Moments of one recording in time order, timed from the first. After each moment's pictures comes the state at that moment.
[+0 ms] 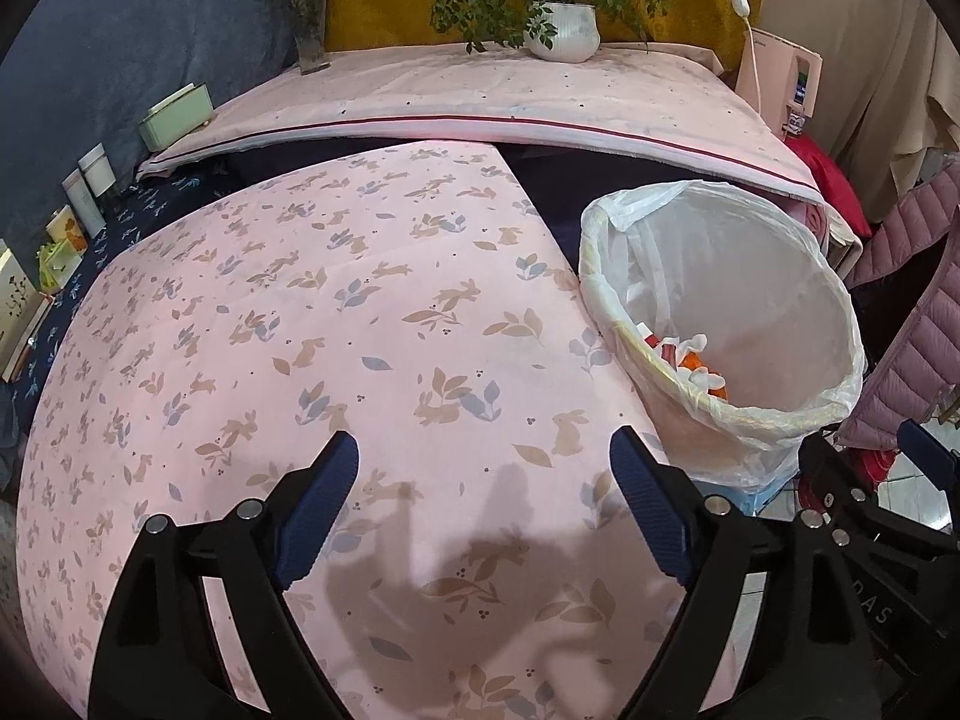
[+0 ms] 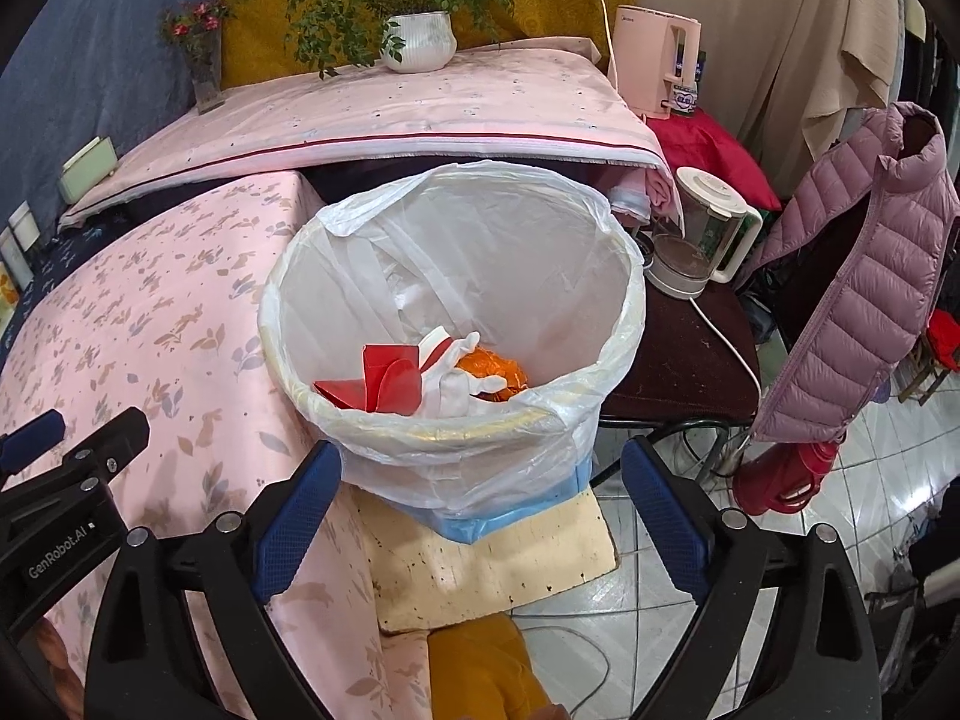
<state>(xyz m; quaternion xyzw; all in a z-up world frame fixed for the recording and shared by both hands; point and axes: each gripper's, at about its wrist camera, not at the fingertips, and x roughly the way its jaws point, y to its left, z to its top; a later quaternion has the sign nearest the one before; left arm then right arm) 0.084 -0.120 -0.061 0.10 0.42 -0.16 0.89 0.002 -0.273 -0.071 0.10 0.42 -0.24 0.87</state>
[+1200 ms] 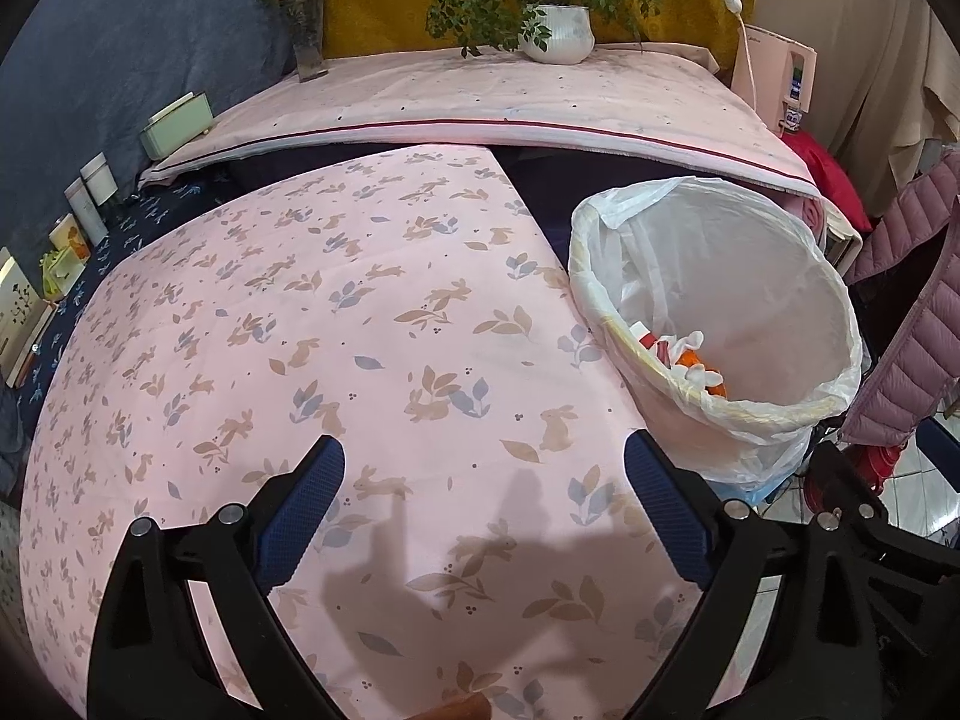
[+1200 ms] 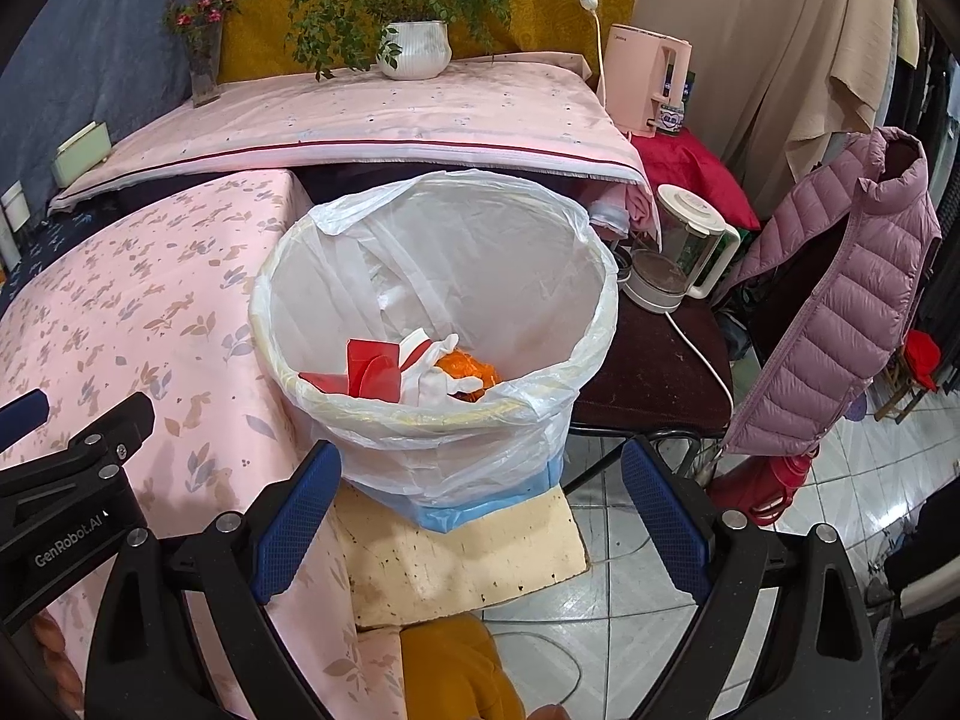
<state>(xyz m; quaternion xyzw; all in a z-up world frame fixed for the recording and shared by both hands) 0.078 -0.126 -0.062 0.11 0.42 -0.15 0.89 -0.008 -0.268 -0.066 0.07 0.41 -0.26 0.87</state>
